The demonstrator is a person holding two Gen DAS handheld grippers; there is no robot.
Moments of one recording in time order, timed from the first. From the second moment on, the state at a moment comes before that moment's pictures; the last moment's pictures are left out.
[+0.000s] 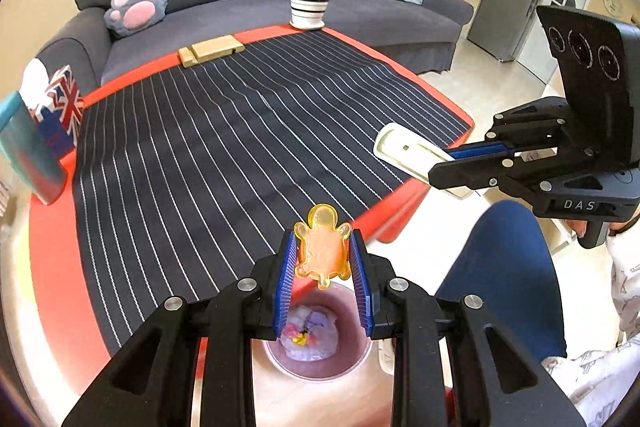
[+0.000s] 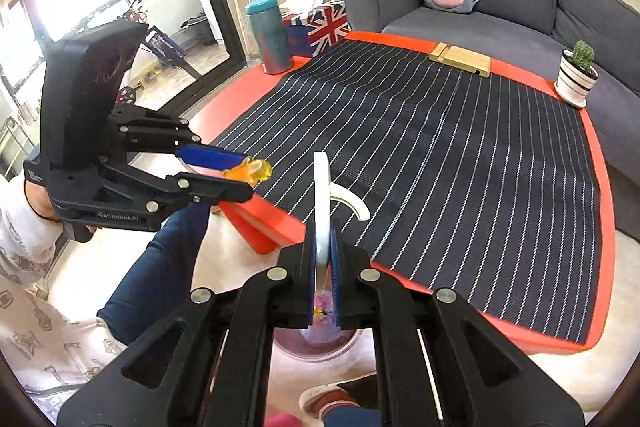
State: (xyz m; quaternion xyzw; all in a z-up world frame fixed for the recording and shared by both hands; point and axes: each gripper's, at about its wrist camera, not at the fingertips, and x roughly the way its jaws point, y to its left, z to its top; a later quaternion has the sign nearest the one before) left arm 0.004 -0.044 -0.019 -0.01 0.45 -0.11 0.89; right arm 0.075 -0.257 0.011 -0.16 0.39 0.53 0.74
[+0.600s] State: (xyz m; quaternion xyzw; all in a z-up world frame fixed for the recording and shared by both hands) left arm -0.015 -0.046 -0.035 -0.03 0.44 -0.10 0.89; right arm 0.059 -0.268 0.002 -0.15 0.40 0.53 0.73
